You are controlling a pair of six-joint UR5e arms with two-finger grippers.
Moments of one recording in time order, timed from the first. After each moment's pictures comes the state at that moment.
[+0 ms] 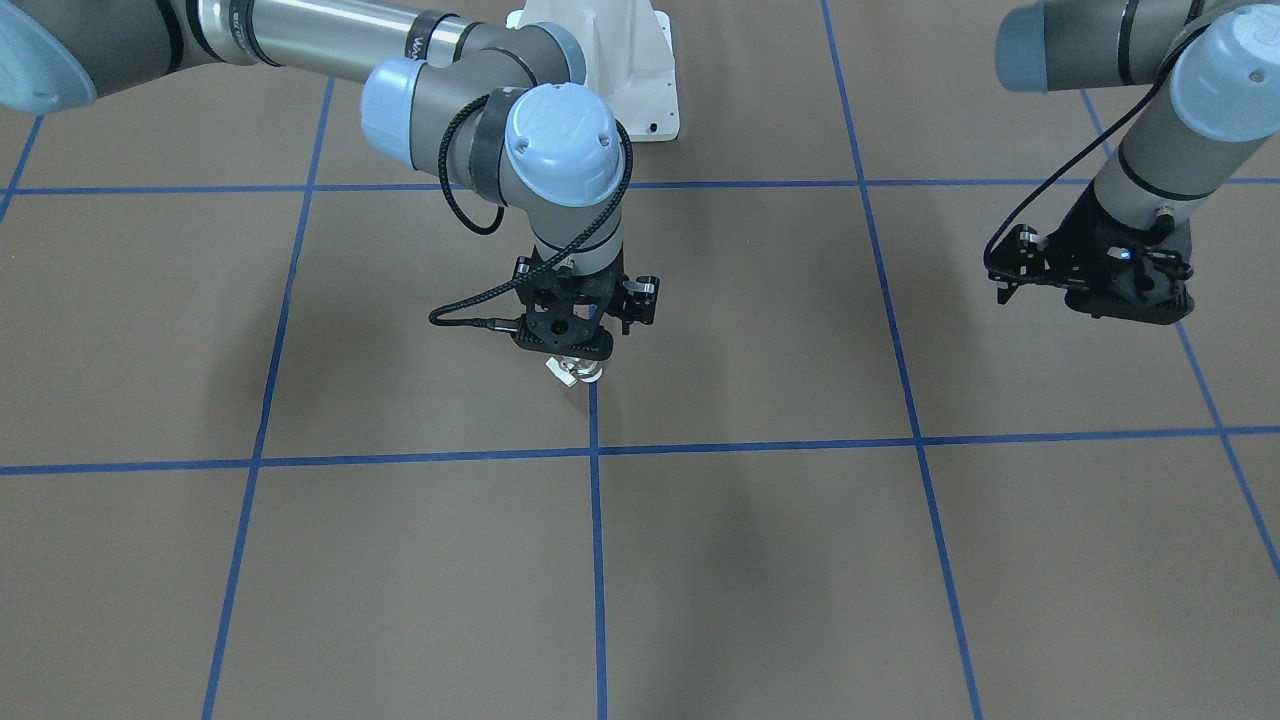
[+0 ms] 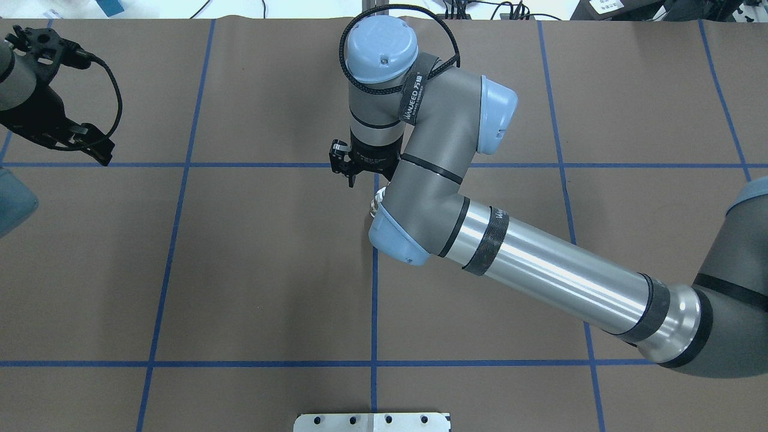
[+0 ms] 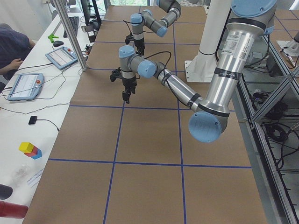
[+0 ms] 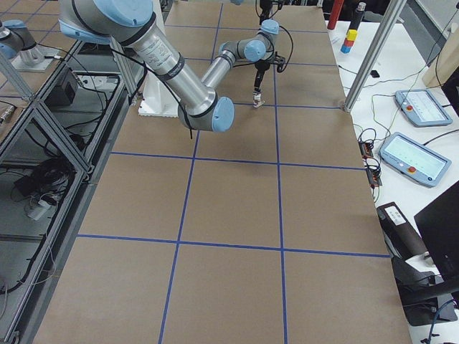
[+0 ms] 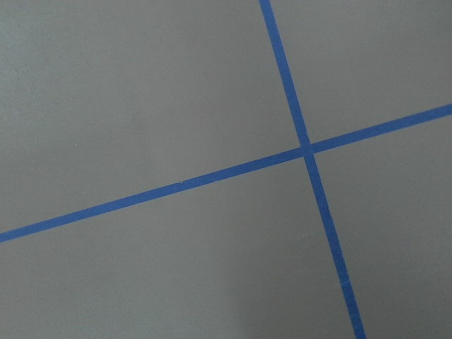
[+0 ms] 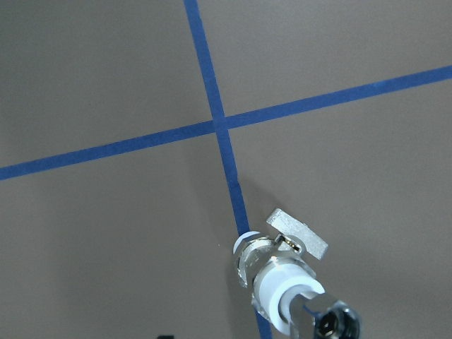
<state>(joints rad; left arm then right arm) -1.04 -1.85 -1.92 -1.37 -2.12 -0.39 0.62 -0.61 1.40 -1.69 2.07 1.32</state>
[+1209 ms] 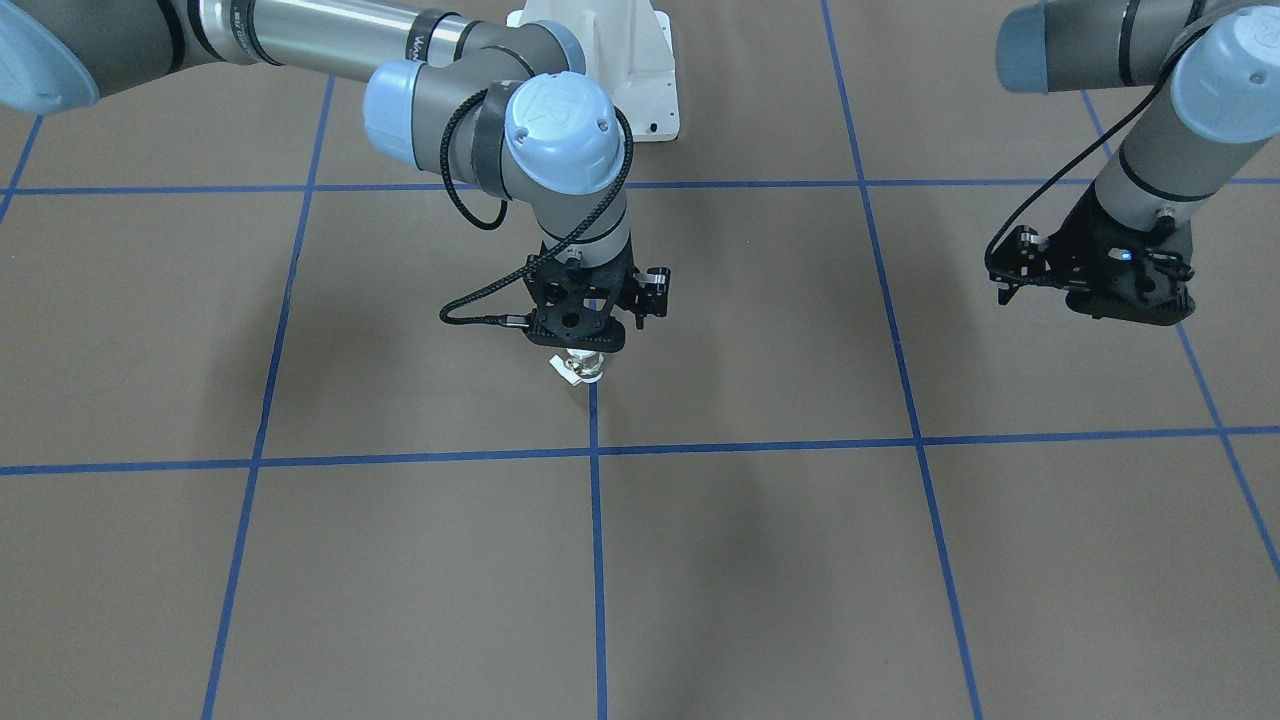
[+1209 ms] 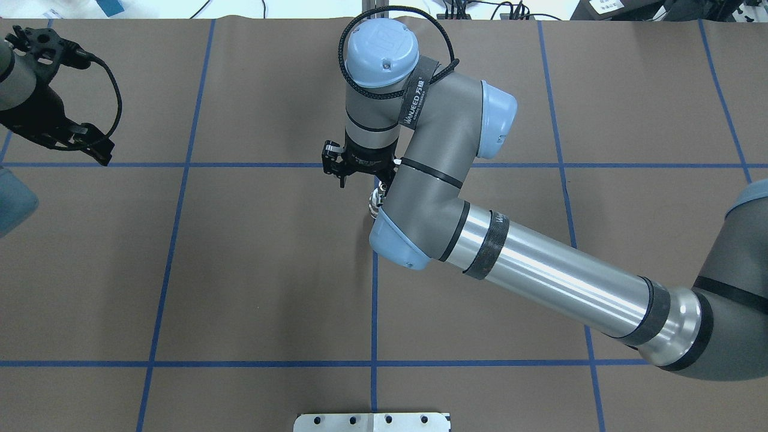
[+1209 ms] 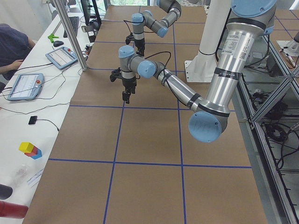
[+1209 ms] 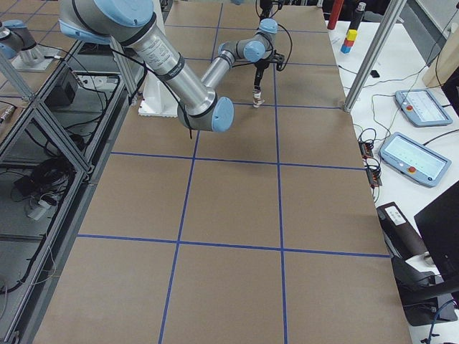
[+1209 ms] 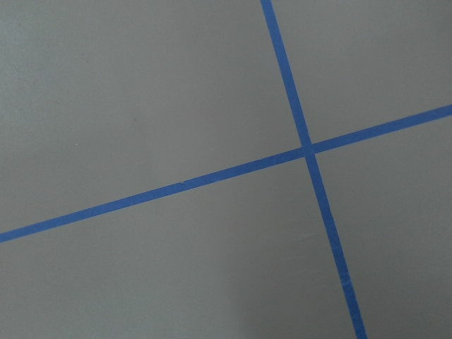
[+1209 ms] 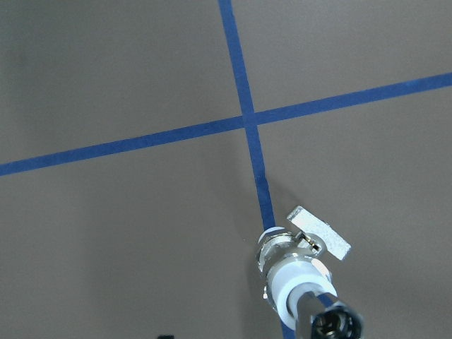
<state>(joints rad) -1.04 -1.85 -1.91 -1.37 -2.12 -0.39 0.62 -0.61 1.41 -1.62 2.07 1.32</state>
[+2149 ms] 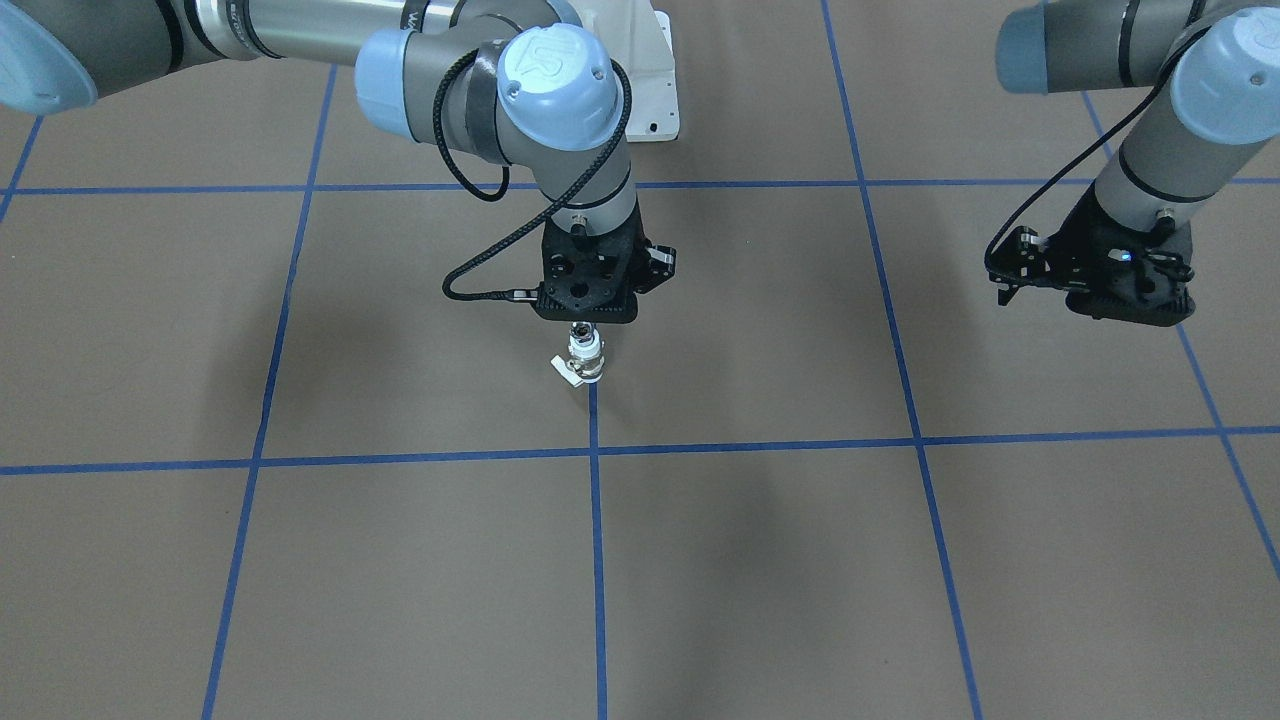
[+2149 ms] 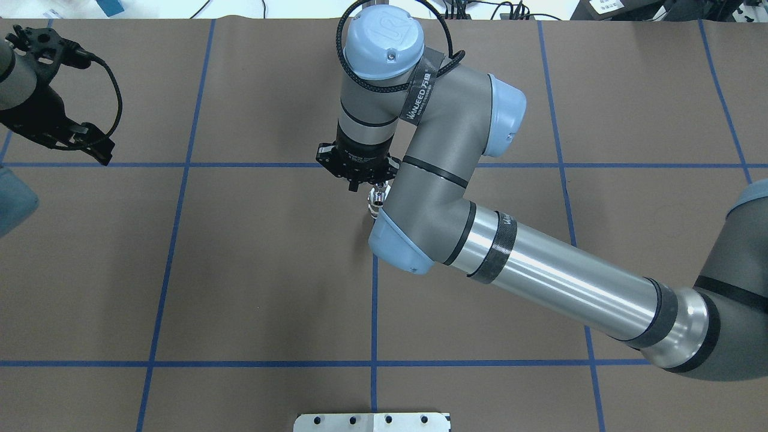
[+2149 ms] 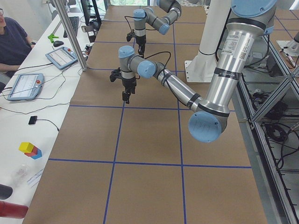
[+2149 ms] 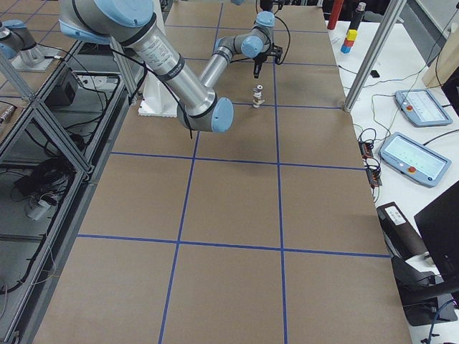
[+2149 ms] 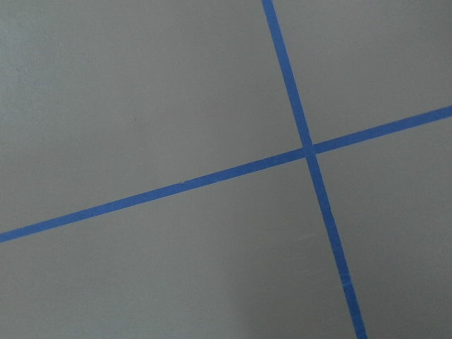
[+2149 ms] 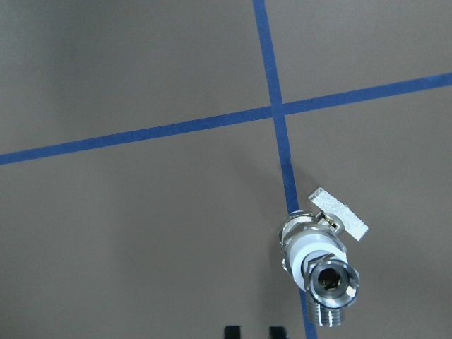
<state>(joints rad) -1.04 -1.85 -1.91 -1.37 -2.12 -0.39 0.62 -0.61 1.49 -1.62 2.08 1.32</state>
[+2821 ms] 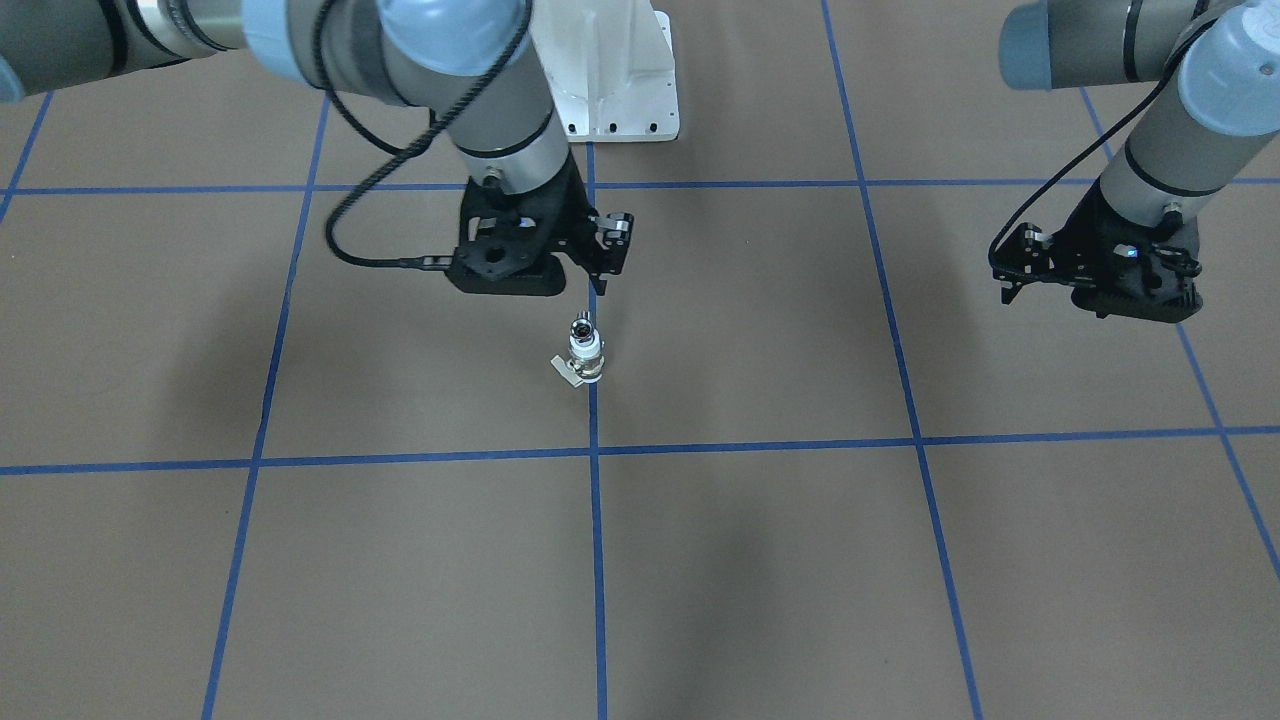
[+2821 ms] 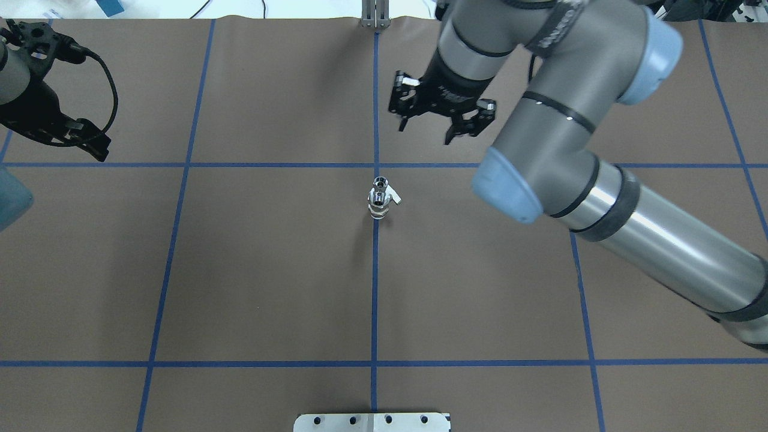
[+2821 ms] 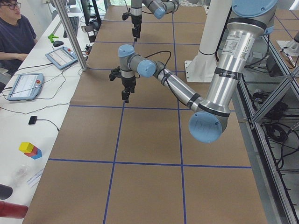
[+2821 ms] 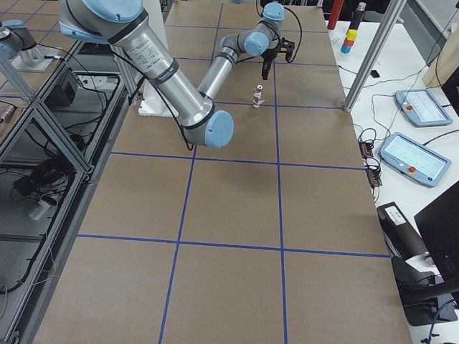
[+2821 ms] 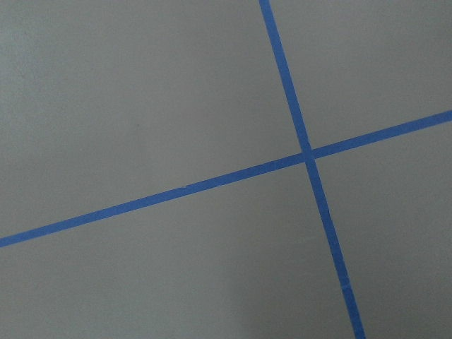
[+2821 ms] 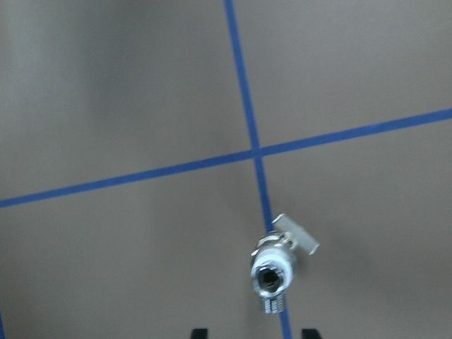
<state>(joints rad) -1.05 -1.85 -1.92 -1.37 -2.12 -0.38 0.83 -0.80 1.73 -1.71 2.19 1.23</state>
